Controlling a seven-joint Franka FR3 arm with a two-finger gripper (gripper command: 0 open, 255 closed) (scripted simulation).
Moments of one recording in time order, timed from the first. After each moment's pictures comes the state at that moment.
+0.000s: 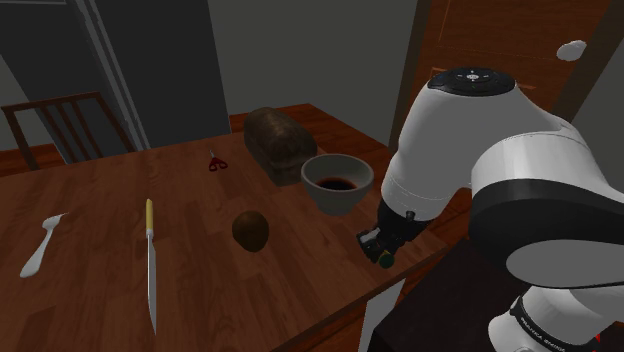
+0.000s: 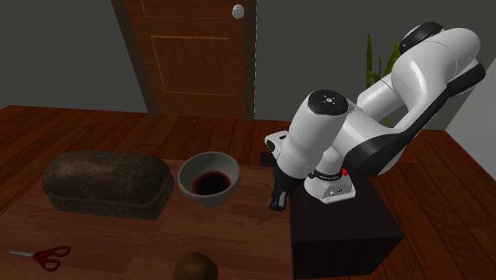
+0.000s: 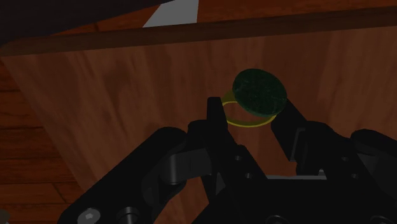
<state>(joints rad) 0.02 -0.81 0.79 -2.61 0.38 2.03 0.77</state>
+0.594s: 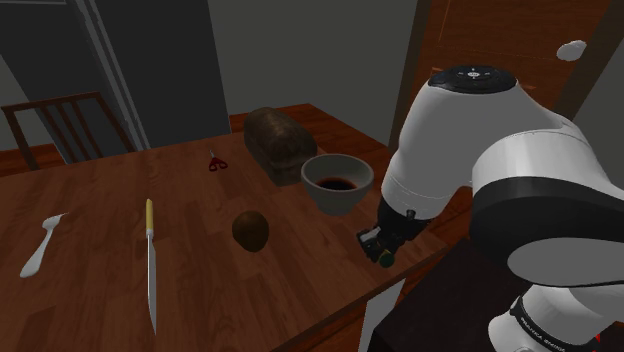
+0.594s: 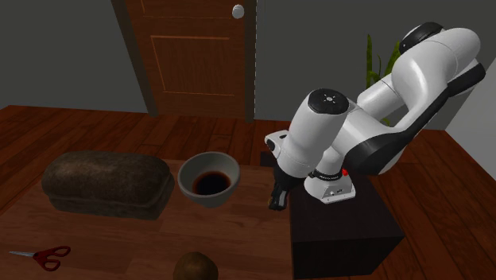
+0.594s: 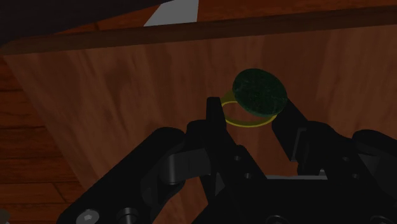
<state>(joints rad) 0.02 -0.81 0.79 -2.60 0.37 2.03 0.77</state>
